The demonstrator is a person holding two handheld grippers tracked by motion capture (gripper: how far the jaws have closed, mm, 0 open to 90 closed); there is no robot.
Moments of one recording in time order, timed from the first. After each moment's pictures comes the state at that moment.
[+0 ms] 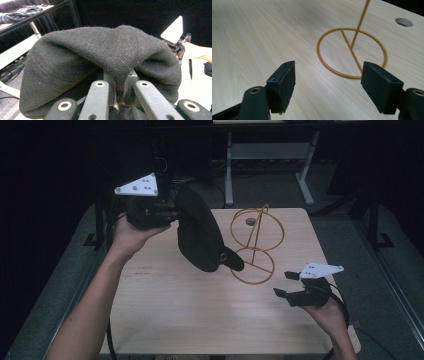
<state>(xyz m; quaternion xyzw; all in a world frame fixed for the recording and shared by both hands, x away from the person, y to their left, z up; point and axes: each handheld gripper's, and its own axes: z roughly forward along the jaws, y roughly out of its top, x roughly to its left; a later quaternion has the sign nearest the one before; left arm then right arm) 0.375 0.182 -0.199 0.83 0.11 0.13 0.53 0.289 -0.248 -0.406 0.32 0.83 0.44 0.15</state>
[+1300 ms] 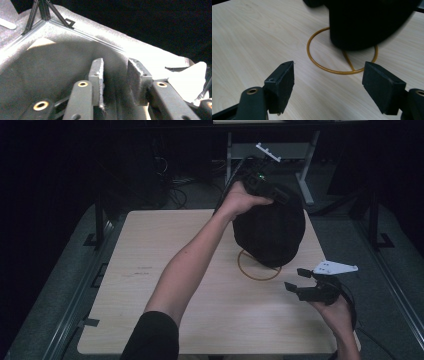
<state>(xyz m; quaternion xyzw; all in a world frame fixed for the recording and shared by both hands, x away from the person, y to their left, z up) 0.499 -0.064 -0.221 0.87 0.18 -0.05 0.46 0.298 -0.283 -0.419 0.37 0.79 0.46 0.17</state>
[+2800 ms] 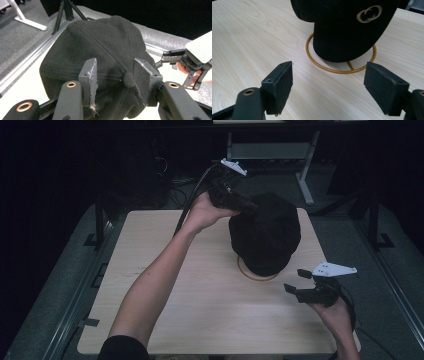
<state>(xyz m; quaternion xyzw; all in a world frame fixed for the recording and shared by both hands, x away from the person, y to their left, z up) 0.458 0.029 -0.222 0.88 0.17 0.04 0.44 0.294 -0.278 -0.419 0.37 0.80 0.45 0.17</state>
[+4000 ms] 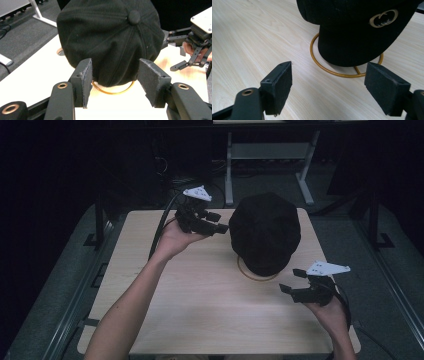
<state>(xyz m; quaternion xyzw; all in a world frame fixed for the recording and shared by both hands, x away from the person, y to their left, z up) 0.416 0.105 -0.264 0.86 0.21 0.08 0.45 0.298 -0.266 -0.419 0.36 0.80 0.44 0.17</state>
